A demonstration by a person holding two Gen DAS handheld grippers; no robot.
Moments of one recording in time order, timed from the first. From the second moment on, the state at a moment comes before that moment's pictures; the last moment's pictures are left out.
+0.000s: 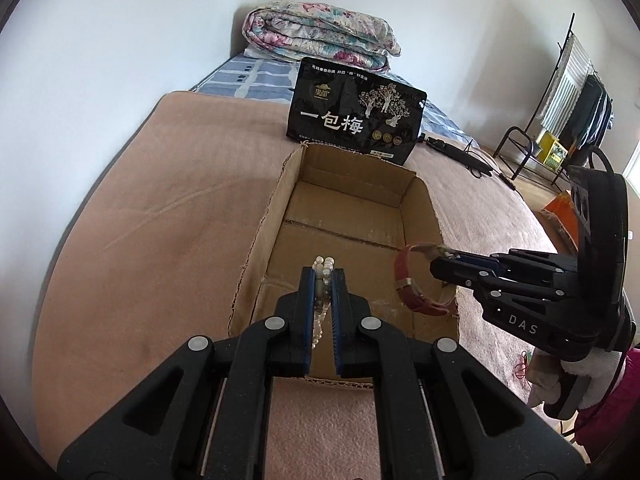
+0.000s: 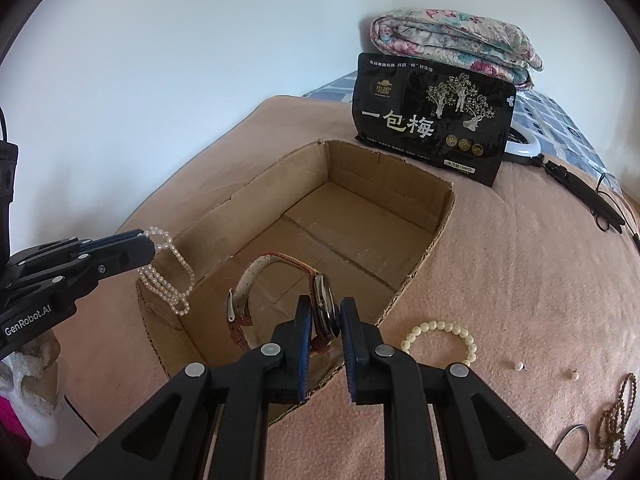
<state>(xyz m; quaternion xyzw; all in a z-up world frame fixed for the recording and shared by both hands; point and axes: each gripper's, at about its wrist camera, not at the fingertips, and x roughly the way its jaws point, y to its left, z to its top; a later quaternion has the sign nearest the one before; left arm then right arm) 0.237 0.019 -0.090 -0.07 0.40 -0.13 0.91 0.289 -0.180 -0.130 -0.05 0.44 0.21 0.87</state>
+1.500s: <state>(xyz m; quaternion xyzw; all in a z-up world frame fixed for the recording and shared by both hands) 0.193 -0.074 -0.033 -0.03 0.35 -0.21 0.91 0.197 -0.358 -0.037 0.01 0.33 0.08 0.94</state>
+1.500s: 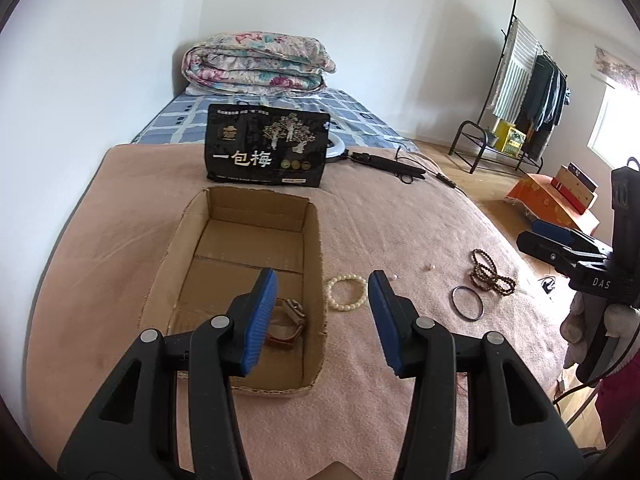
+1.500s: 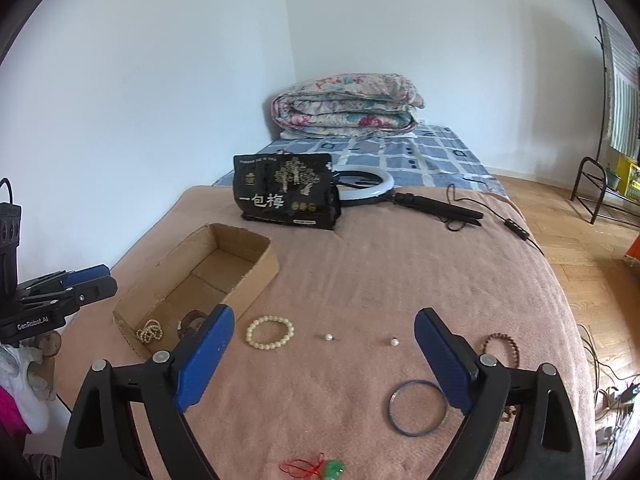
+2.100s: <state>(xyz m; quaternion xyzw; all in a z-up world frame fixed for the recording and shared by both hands) 0.206 -0.190 -0.062 0.00 0.37 -0.28 0.89 0.145 -0.487 -0.058 0.04 0.35 -0.01 0.94</state>
